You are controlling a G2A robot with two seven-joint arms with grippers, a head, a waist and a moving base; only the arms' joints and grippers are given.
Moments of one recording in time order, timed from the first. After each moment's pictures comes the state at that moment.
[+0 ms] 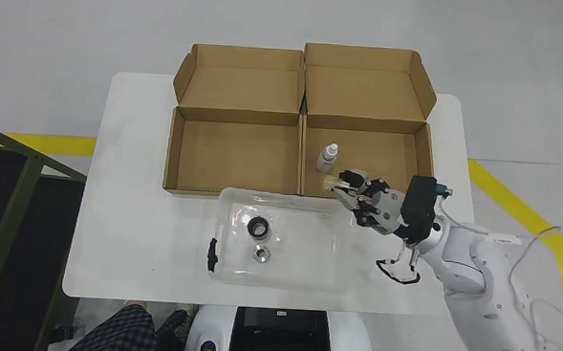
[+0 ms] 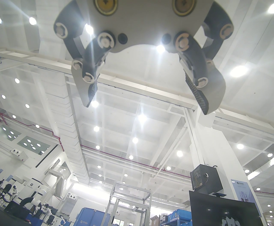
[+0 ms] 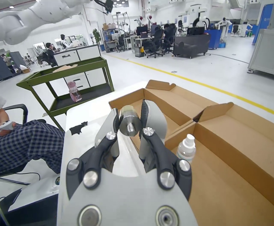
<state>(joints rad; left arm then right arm) -0.11 -0.30 -0.54 -1.19 3.07 0.29 0.07 -1.36 -1.06 1.37 -1.86 -0.92 -0.79 0.07</state>
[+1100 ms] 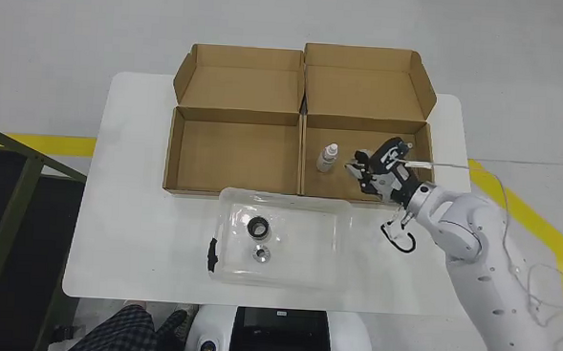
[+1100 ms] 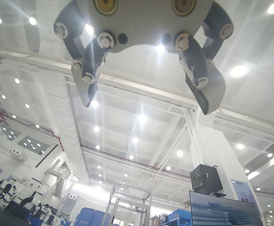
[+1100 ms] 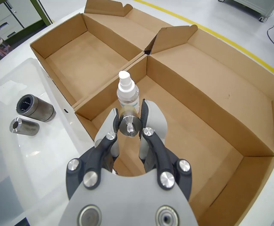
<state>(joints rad) -0.11 -0.30 -0.54 -1.19 3.07 0.29 0.07 -1.13 -1.07 1.28 -1.67 -0.98 -0.56 0.48</state>
